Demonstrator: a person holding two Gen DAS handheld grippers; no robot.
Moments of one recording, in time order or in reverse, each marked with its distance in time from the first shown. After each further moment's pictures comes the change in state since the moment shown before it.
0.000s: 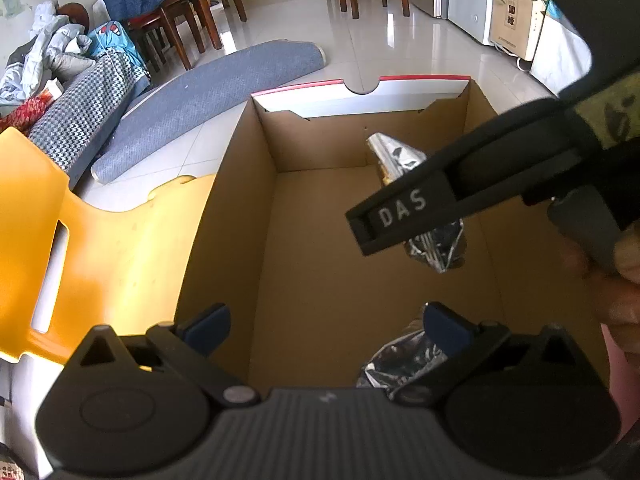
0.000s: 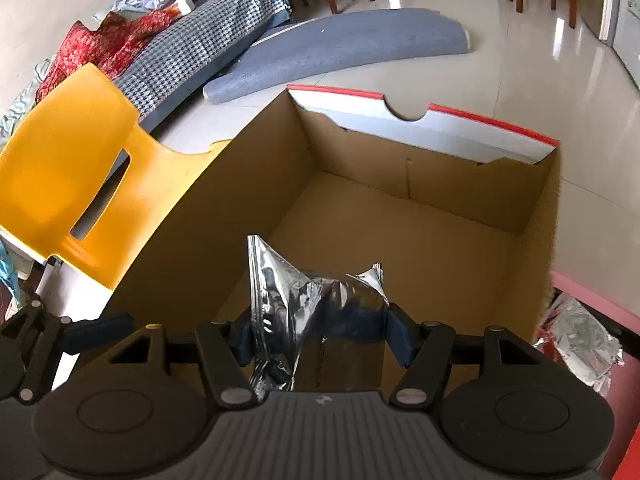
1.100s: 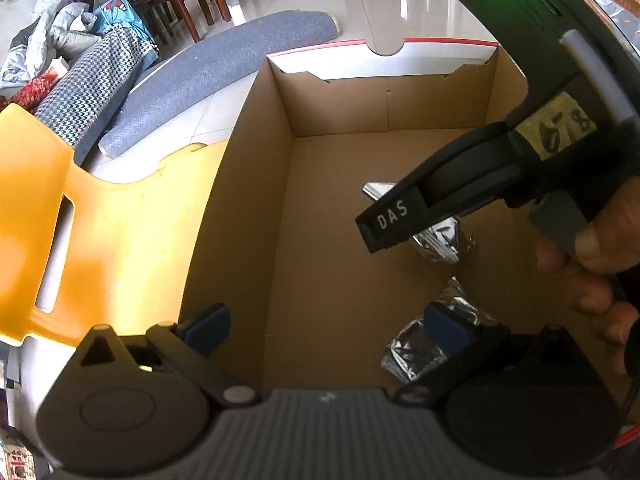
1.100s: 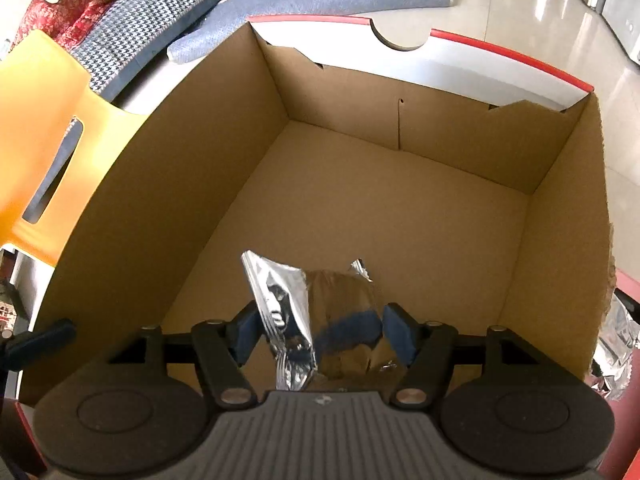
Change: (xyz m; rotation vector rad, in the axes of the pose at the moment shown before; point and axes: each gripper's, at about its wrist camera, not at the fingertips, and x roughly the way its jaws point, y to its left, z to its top) left arm 0.018 0.013 -0.003 -0.009 0.087 0.035; right arm 0.047 -0.004 0.007 0.035 0.134 -0.080
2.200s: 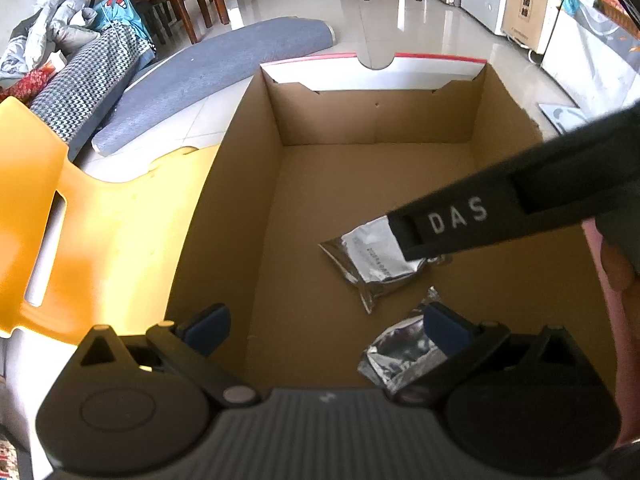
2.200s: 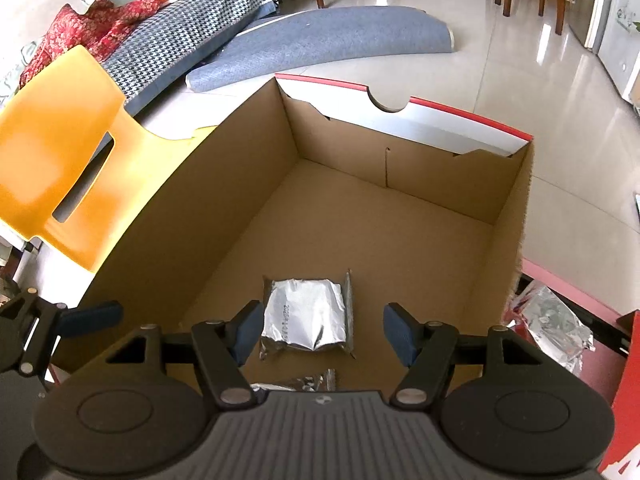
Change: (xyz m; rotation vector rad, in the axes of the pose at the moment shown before) left arm -0.006 -0.005 -0.004 -0.045 -0.032 -0.052; right arm -0.060 0.003 -0.022 -0.057 -0.122 -0.013
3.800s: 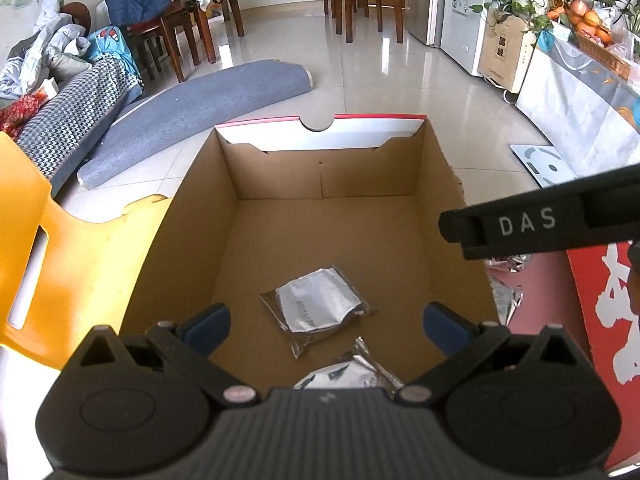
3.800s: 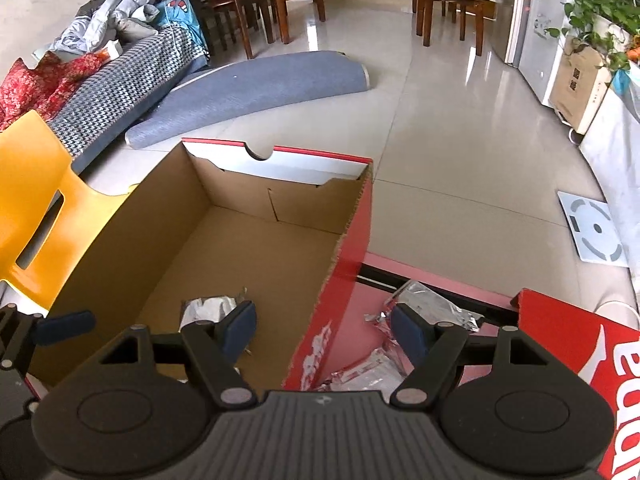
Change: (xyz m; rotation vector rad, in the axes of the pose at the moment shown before) left arm -0.026 -0.044 0.011 -0.003 -0.128 -0.046; right arm -0.069 -0.054 -0.025 0.108 -0.144 -0.168
